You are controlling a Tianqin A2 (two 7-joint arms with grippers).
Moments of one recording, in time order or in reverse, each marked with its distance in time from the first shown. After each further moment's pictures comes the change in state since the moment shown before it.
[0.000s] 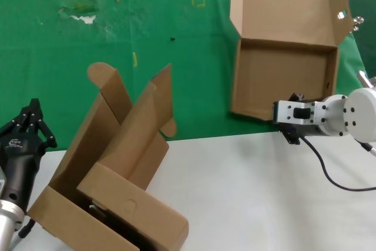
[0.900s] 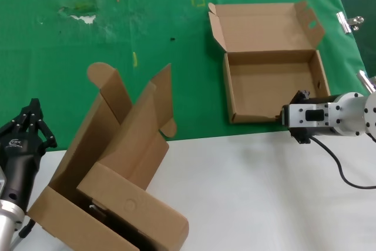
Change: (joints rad) left arm 0.000 0.000 0.000 0.000 0.000 0.000 0.000; right arm -0.051 0.082 0.027 0.168 0.053 -0.070 -0.092
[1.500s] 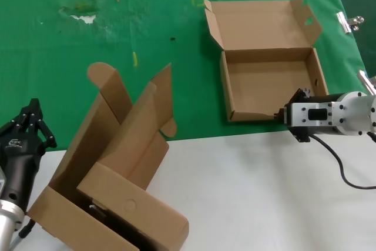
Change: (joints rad) left arm 0.000 0.000 0.000 0.000 0.000 0.000 0.000; right arm -0.017 0.022 0.018 0.031 0.046 0.001 -0.033
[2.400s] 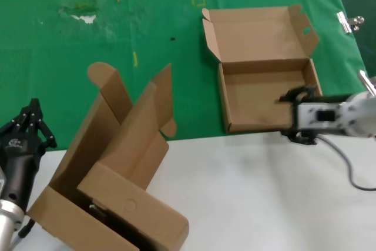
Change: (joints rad) left arm 0.000 0.000 0.000 0.000 0.000 0.000 0.000; right arm -0.064 0.056 0.042 0.142 0.039 -0.029 0.030
